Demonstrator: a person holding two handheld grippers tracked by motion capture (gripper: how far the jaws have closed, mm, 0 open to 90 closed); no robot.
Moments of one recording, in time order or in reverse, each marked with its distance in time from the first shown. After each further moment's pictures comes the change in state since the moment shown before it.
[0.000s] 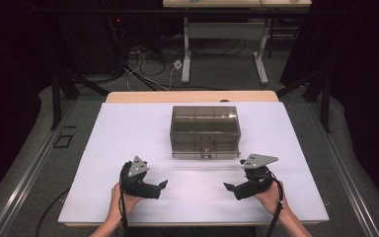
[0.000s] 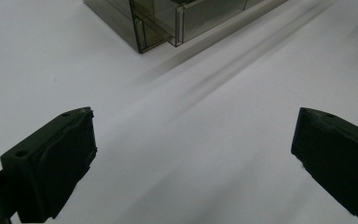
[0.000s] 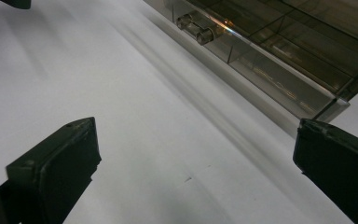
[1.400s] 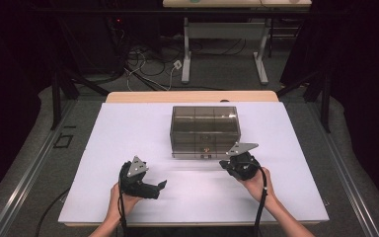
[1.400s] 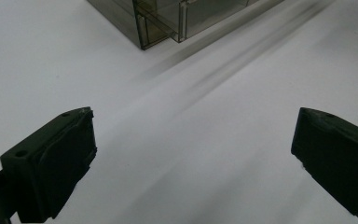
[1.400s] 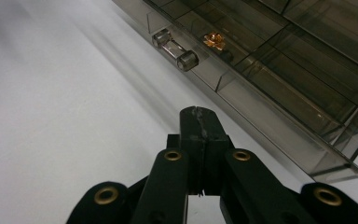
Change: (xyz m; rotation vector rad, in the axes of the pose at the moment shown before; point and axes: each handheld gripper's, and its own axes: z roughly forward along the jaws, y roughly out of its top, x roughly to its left) left arm 0.002 -0.001 -0.001 0.010 0.009 0.010; right arm -0.005 0.033 0.036 0.112 -0.060 0.010
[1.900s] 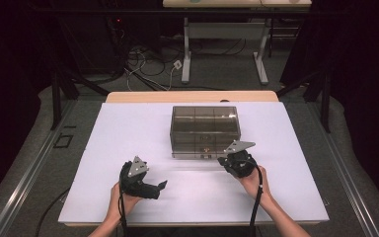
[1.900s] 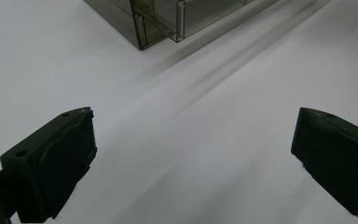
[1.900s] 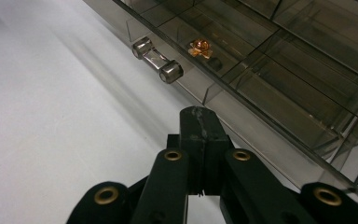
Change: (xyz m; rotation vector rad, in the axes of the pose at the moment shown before) left arm 0.000 0.000 0.002 0.008 -0.009 0.012; right arm -0.004 0.001 0.014 -0.025 -0.039 0.022
